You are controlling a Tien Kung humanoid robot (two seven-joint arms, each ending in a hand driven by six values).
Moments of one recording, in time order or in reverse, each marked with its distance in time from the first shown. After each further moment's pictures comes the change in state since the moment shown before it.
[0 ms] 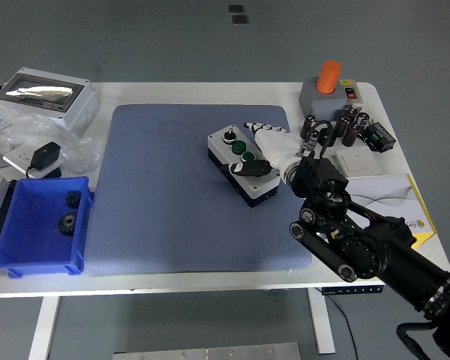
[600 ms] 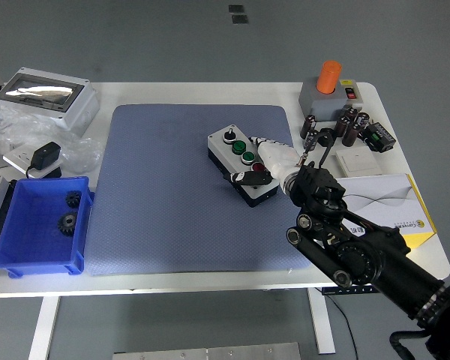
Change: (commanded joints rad) left arm 0.006 0.003 0.002 0.000 -0.008 -0.020 -0.014; right arm -0.030 0.032 0.030 -0.041 0.006 0.012 -0.043
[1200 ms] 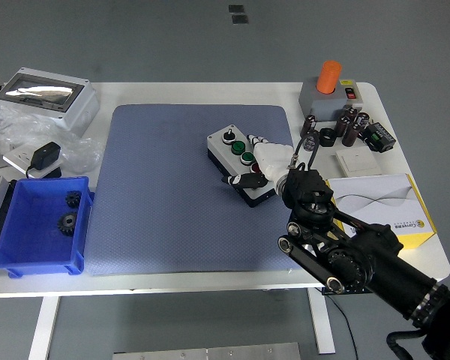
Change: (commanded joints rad) left arm -0.002 0.000 0.005 0.000 0.000 -0.014 -0.023; right arm 0.019 0.017 -0.073 -0.002 -0.104 0.020 -0.076
